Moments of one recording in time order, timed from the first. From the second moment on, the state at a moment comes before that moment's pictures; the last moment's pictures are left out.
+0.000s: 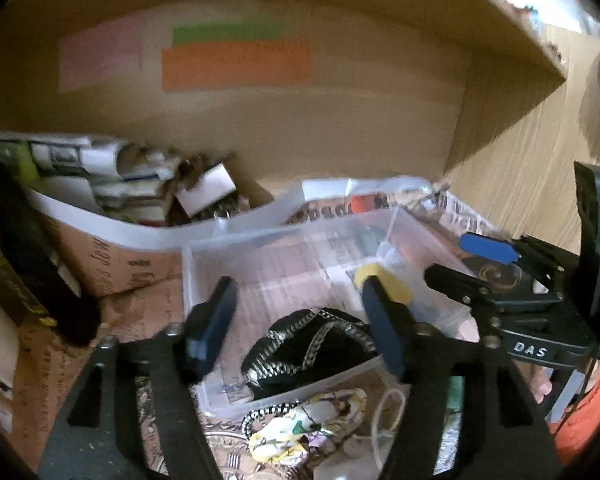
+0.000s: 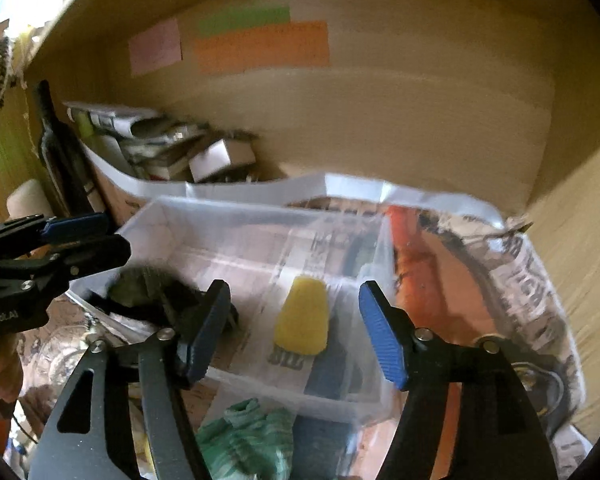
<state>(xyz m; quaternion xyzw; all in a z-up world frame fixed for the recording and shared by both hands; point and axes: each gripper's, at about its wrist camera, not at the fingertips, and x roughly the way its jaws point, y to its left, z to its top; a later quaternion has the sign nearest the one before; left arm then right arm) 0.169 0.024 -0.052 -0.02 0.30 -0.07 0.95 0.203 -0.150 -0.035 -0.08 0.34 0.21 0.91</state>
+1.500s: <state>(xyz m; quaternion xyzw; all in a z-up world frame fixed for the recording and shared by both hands) 0.086 -0.007 -0.158 -0.05 0.38 -0.11 0.92 0.074 -0.150 -0.105 -0.10 0.37 0.26 0.88</state>
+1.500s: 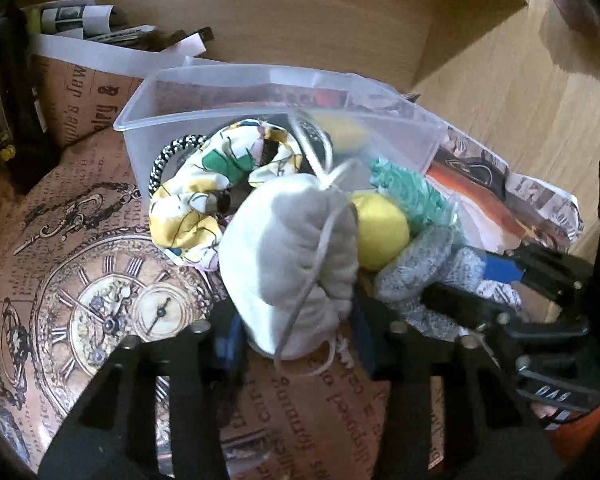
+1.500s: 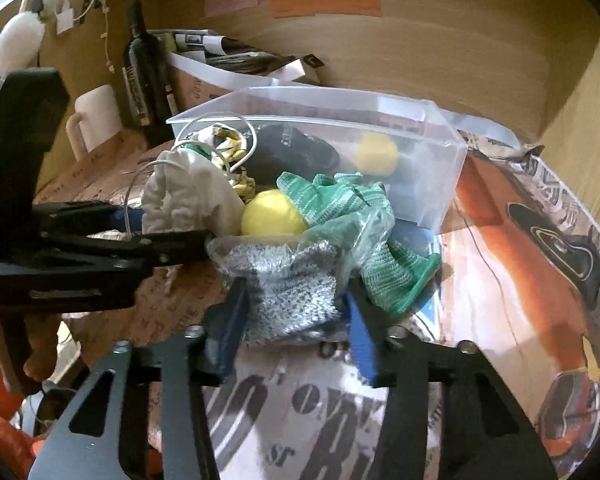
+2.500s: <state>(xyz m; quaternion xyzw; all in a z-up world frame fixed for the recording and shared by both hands) 0.110 0.029 -0.038 -0.06 0.25 -0.08 0.96 0.133 -0.151 0.008 -0.05 0.22 0.26 0.94</state>
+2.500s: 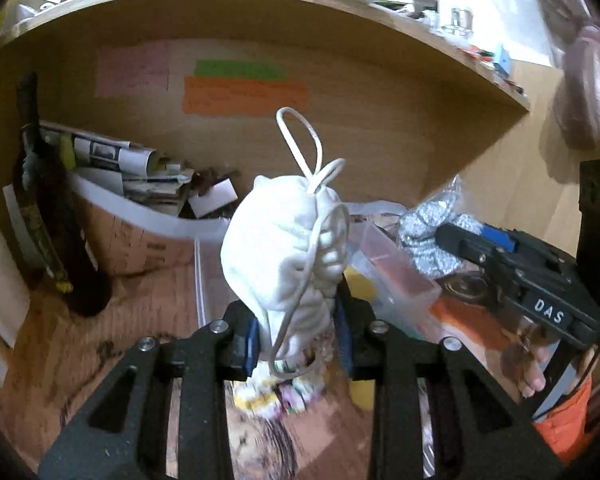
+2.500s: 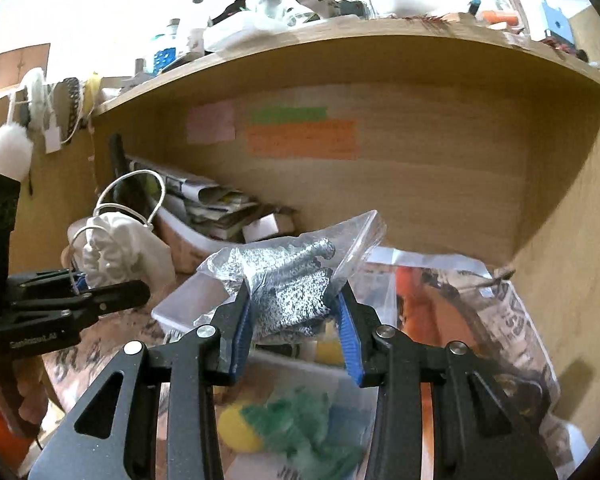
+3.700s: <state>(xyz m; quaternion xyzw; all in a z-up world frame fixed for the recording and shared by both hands) 0.189 0.015 -0.080 -0.01 0.35 -0.07 0.93 0.207 -0.129 -0.036 -0.11 0.34 0.23 0.90</state>
